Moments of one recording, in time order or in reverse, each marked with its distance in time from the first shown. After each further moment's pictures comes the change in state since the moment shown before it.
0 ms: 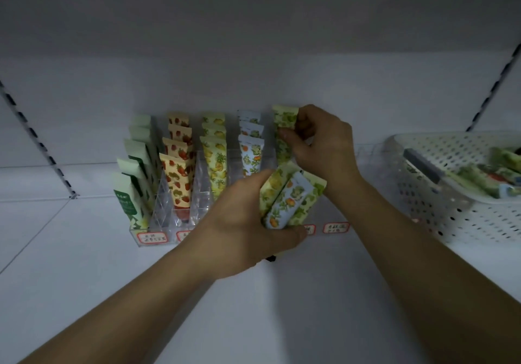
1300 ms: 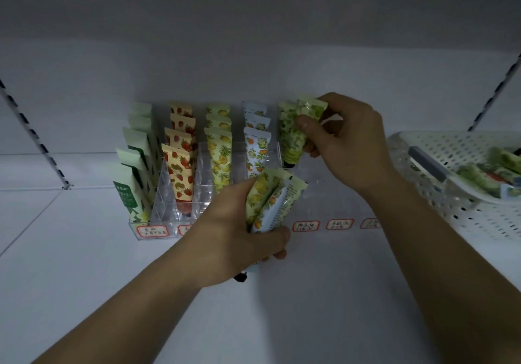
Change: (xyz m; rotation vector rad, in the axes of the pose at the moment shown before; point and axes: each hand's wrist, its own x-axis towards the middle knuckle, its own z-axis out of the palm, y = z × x) left_hand -0.019 -0.010 -0.006 -0.237 -0.023 -0.074; right_hand -0.005 -0.010 -0.033 0.183 -0.107 0.037
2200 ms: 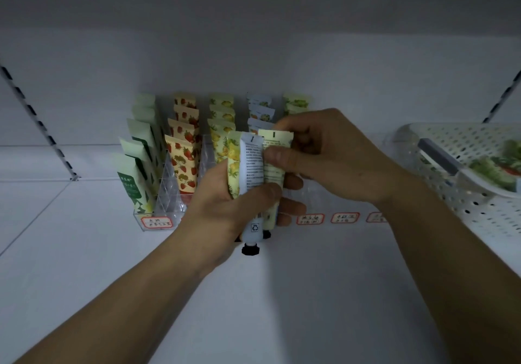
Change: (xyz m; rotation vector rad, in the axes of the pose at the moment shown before) left_hand 0.007 -0.002 0.006 -0.544 0.158 0.058; right_hand -0.017 -0.042 -0.003 0.239 -0.576 0.024
